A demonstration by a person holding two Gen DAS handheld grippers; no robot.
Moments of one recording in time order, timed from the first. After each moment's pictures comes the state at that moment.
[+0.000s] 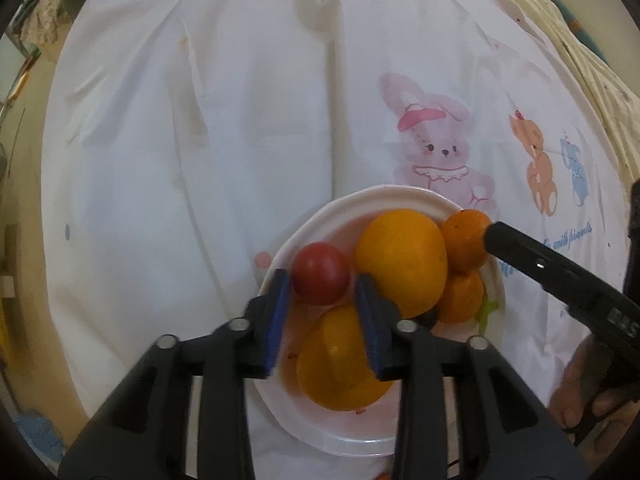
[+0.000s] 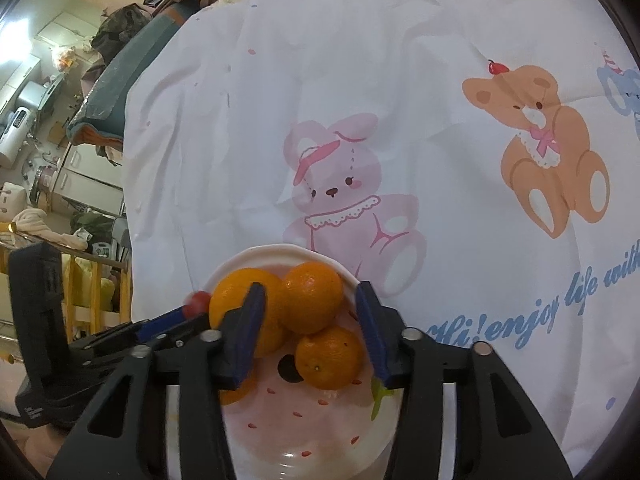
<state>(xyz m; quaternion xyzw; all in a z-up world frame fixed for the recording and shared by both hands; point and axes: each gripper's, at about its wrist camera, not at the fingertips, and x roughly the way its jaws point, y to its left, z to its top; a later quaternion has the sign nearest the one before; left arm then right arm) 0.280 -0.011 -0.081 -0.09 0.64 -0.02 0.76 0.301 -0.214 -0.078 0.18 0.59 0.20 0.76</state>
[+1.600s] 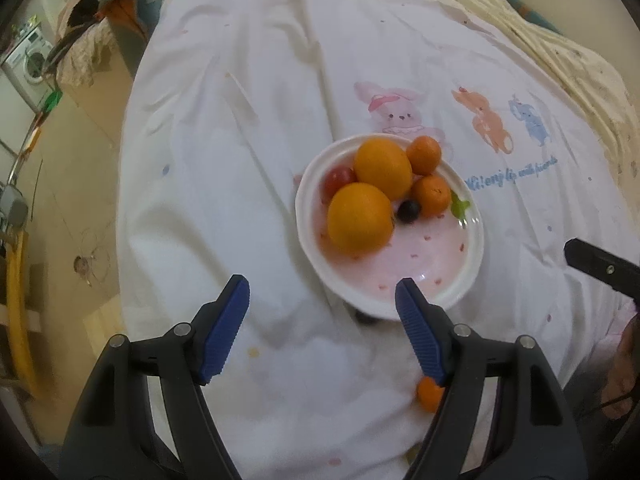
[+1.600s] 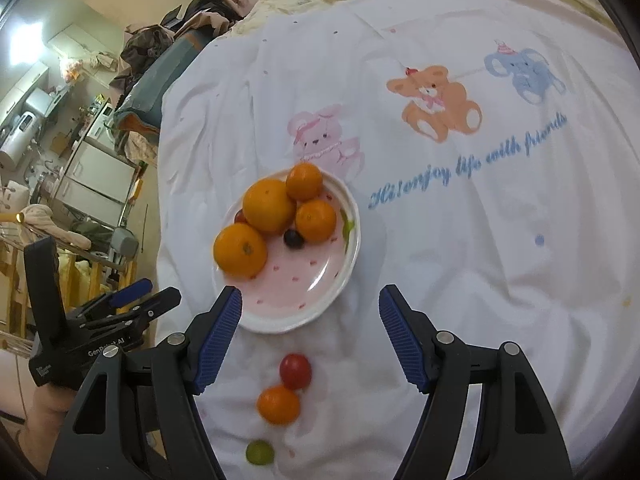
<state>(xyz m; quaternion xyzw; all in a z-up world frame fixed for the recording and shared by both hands) 0.152 -0.006 -0.015 -0.02 0.56 -0.05 0.82 0.150 -0.264 -0.006 0.18 0.55 0.17 0.80</state>
